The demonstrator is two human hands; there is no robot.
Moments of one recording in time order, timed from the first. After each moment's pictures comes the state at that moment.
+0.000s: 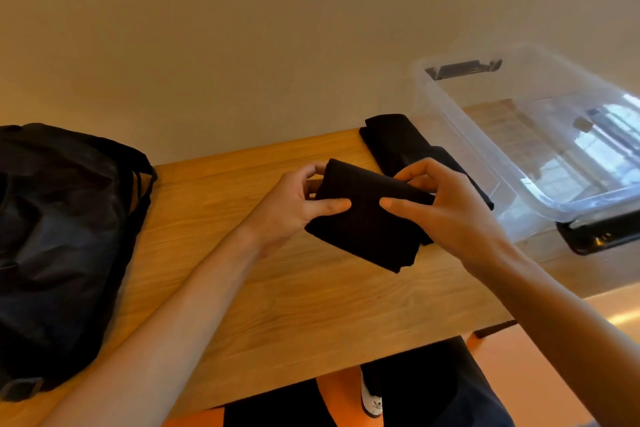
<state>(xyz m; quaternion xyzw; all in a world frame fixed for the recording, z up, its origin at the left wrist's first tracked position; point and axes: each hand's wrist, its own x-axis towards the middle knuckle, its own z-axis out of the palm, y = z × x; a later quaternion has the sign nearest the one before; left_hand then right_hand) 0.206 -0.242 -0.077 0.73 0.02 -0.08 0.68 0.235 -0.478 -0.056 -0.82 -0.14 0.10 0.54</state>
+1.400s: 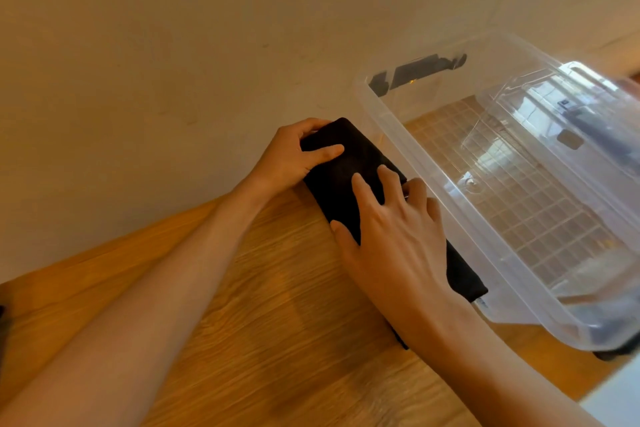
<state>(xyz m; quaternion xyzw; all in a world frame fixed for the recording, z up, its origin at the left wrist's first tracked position) 0.462 -0.274 -0.112 0.83 -0.06 -0.05 0.55 0.340 -0.434 -0.072 -1.00 -0.05 0.03 0.04</state>
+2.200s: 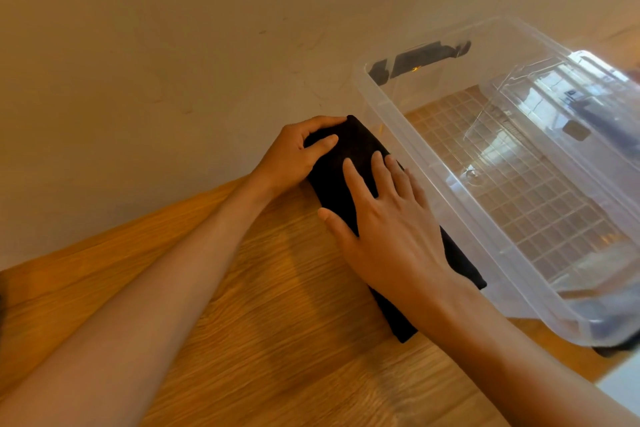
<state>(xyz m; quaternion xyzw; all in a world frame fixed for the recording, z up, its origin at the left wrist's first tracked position) 0.463 -0.277 -0.129 0.83 -0.12 -0.05 0.55 0.351 -0.444 -0.083 -0.99 -0.12 0.06 0.07</state>
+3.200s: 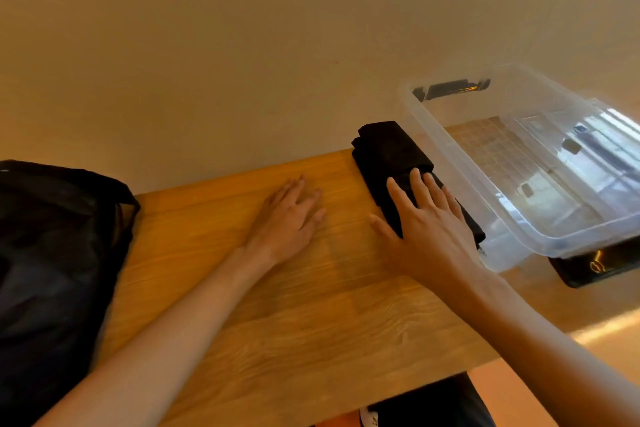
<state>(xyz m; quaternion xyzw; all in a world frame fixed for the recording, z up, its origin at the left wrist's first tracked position) 0.272 -0.220 -0.134 0.98 -0.04 -0.06 0.16 0.271 -0.464 -0.070 -0.98 -0.16 0.07 0.04</state>
